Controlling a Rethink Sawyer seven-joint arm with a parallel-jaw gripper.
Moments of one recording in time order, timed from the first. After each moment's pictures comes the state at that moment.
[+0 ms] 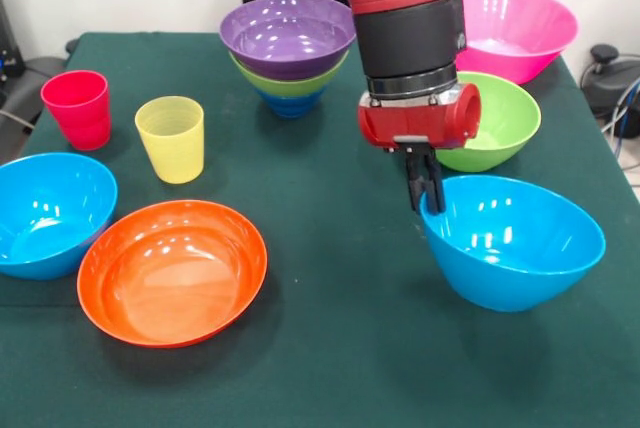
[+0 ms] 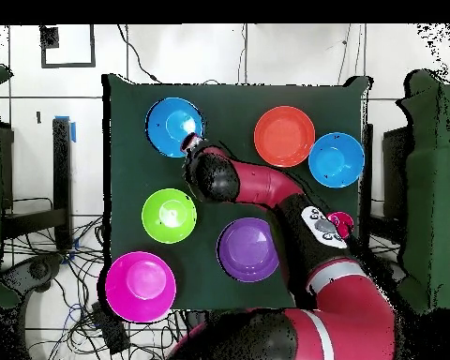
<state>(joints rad) -0.46 -0.51 0.38 1.67 -0.12 0.11 2.17</state>
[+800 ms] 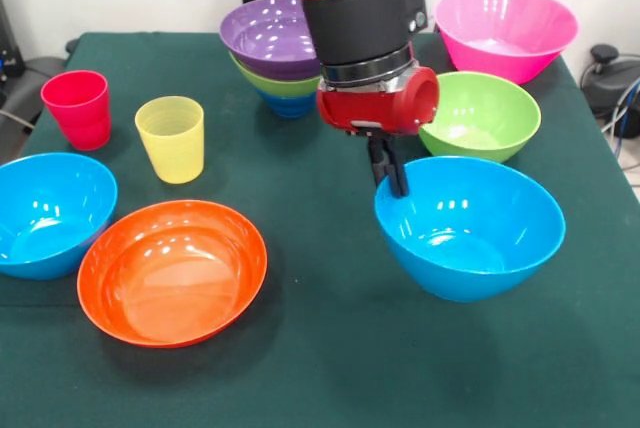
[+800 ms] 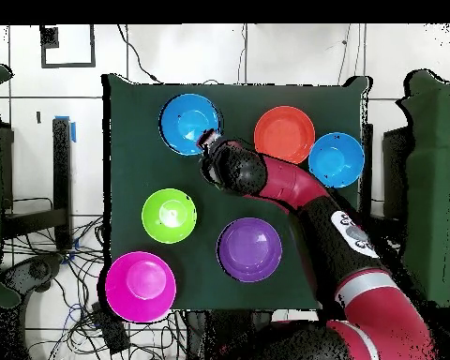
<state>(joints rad) -0.56 -0.53 0.44 1.67 -0.05 0.25 2.17</state>
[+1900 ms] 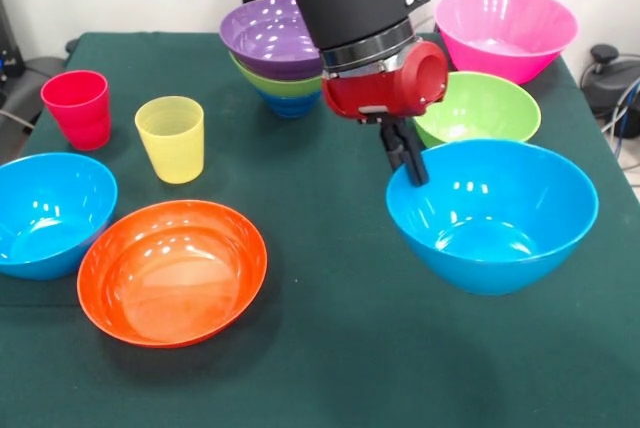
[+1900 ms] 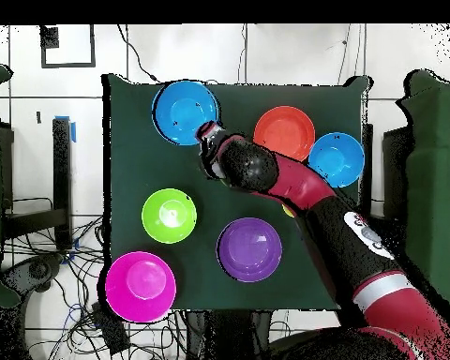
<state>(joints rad) -0.66 -0.54 0.58 1.72 -0.02 0.25 2.17</state>
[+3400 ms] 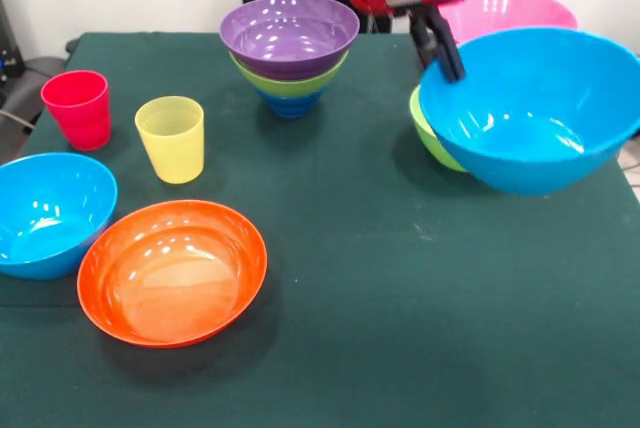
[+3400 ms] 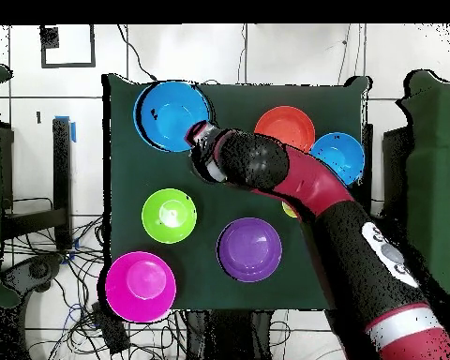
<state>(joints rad) -0.69 -0.77 0.62 1.81 0.12 0.50 2.17</state>
